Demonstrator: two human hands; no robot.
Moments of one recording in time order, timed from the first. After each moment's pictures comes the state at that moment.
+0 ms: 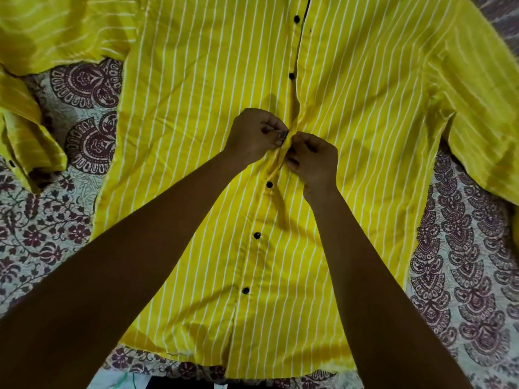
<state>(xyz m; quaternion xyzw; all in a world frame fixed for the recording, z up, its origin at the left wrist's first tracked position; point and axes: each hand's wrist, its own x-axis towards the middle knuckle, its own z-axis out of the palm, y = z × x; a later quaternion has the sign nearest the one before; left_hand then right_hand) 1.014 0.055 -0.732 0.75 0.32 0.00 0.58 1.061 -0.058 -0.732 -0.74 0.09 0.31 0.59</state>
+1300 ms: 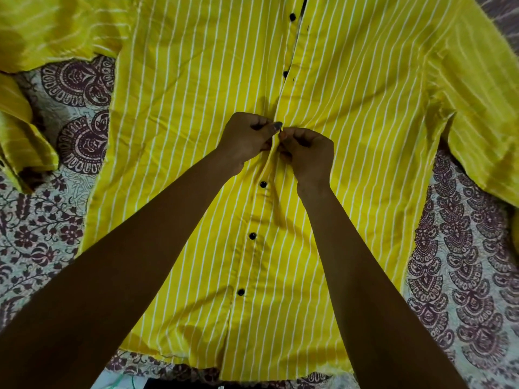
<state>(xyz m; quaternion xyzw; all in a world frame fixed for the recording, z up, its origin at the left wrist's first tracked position) 1.015 0.051 -0.724 0.61 0.41 0.00 0.68 1.063 -0.052 -0.733 -0.78 0.03 0.28 0.55</state>
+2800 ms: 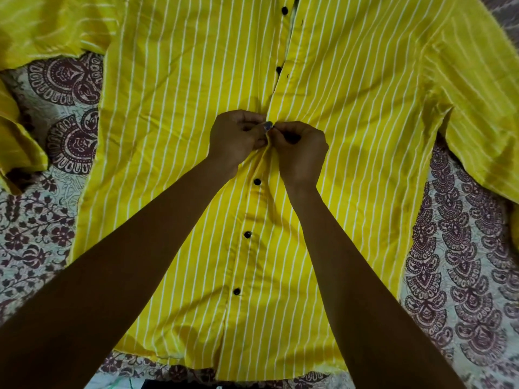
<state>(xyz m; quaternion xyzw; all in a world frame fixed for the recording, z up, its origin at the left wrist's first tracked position) 1.010 0.045 -0.725 0.55 0.46 0.06 0.69 1.058 -0.044 -0.724 -0.86 -0.05 0.18 0.47</state>
